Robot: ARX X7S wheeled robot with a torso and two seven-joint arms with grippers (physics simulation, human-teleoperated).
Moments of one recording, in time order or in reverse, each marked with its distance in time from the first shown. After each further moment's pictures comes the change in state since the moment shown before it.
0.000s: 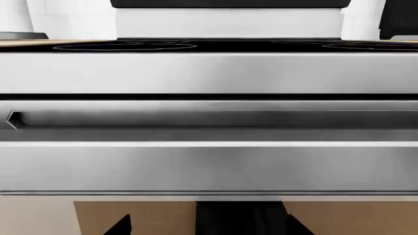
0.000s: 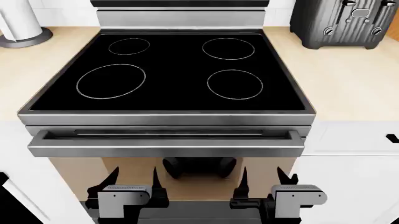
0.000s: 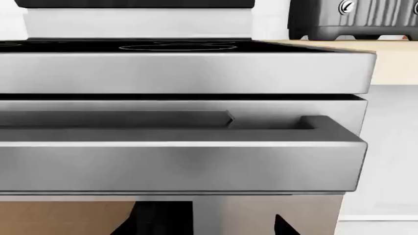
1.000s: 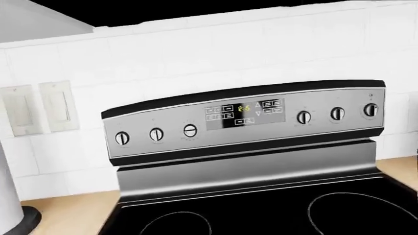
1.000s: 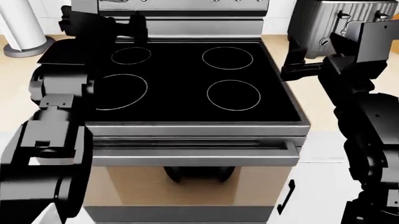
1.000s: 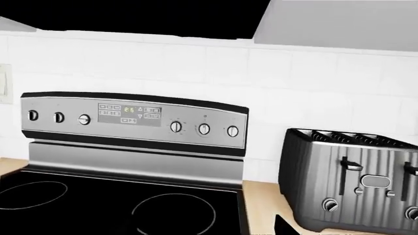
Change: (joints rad) left arm -1.424 -0.135 0.119 -0.971 -0.051 -0.297 0.122; right arm 0.879 0.342 0.042 -0.121 0.281 0.774 -0.135
